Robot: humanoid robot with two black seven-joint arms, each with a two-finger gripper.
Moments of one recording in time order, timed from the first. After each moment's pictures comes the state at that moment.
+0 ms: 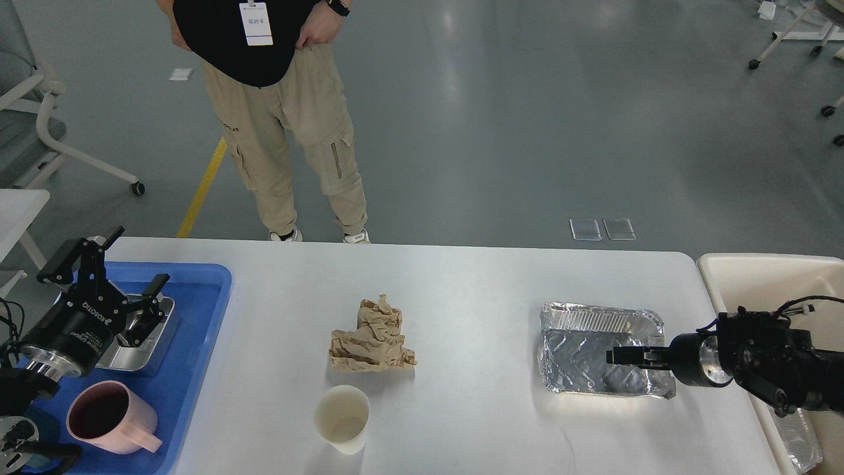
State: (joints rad) left arm 0.01 0.48 -1.34 -1.27 0.45 -0.35 -0.18; right arm 0.80 -0.44 -0.33 0.56 -0.96 0.26 0.47
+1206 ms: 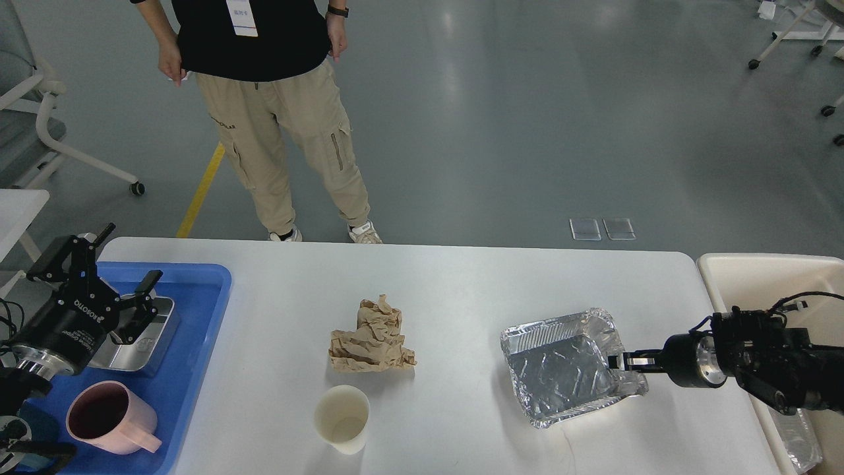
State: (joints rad) left arm 0.02 0.48 -1.37 -1.26 0.45 -0.36 -0.18; right arm 0.82 -0.43 -0.42 0.55 -0.98 0.22 0.62
